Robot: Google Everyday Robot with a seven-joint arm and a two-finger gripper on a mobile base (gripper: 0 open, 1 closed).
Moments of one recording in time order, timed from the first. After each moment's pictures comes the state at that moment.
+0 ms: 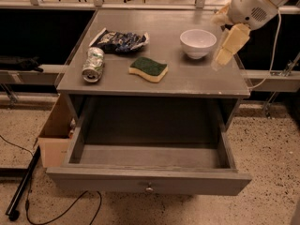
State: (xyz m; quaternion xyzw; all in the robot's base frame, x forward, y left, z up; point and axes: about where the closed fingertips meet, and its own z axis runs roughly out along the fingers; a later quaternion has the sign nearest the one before) arm 0.604 -0.163 0.961 -0.64 0.72 0.12 0.25
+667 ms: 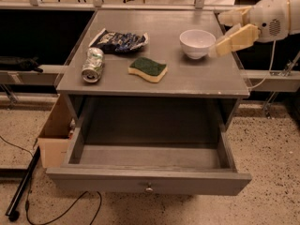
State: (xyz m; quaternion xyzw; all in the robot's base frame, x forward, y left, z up) arm 0.607 -0.161 0.988 -0.48 0.69 0.29 0.45
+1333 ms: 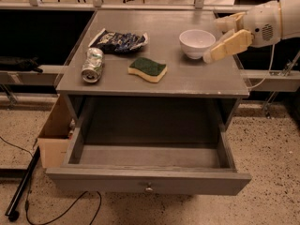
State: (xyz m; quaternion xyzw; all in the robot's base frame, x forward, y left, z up) arm 0.608 -0.151 0.973 -0.48 0.70 0.30 0.44
